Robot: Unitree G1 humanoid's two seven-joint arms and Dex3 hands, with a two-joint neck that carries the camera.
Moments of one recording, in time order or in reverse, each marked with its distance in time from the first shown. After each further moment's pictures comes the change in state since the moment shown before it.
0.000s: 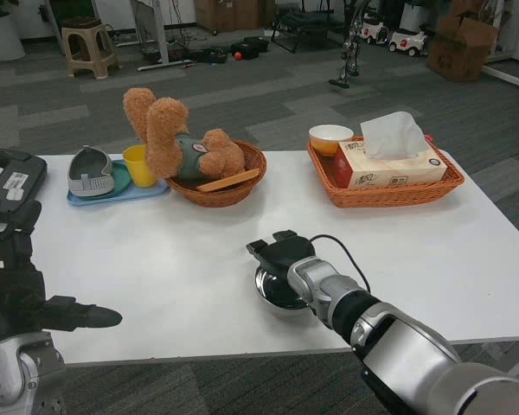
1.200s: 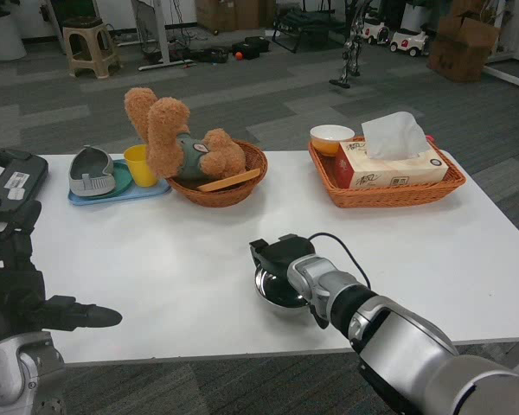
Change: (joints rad) left arm 0.000 0.000 0.000 0.000 0.000 0.000 0.000; right arm -0.038 -0.003 0.051 0.057 0.054 -0.001 0.026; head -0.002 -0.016
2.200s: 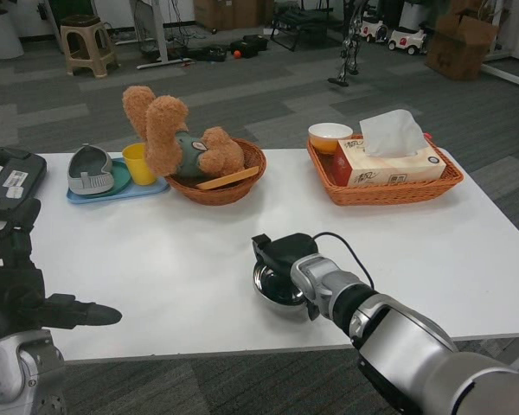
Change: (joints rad) left arm 0.000 0.000 0.000 0.001 0.000 0.000 0.000; right arm -0.002 -0.001 -0.018 0.044 -0.005 -0.032 -0.092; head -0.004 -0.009
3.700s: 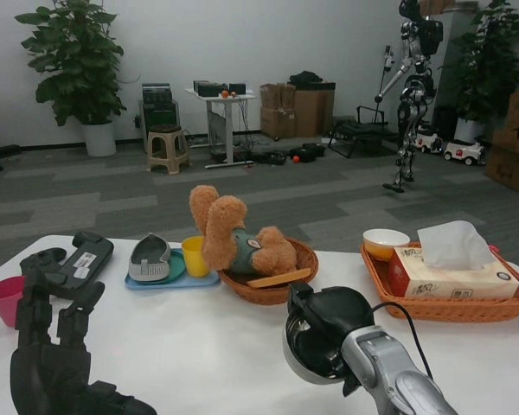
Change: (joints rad) left arm -0.004 -0.001 0.001 0.011 -0.001 0.000 0.000; right arm 0.190 -0.065 -0.274 -0.736 -0.089 0.015 0.206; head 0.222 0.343
